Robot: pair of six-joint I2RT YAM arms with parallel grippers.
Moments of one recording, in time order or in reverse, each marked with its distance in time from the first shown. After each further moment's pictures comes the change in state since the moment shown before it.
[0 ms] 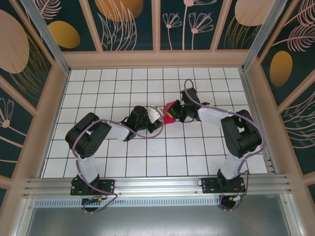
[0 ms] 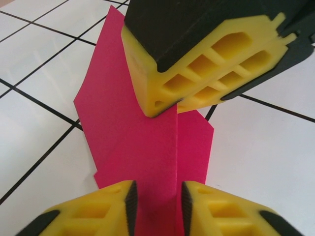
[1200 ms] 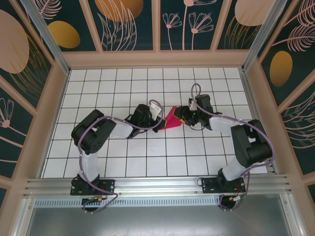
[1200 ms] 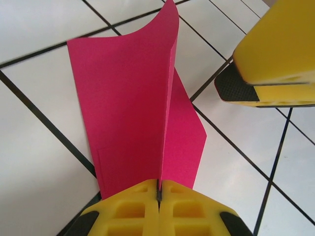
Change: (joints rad) left arm 0.000 0.085 0.088 -0.066 0.168 -0.499; right arm -0.120 -0.160 -0.251 0.175 -0.117 -0.373
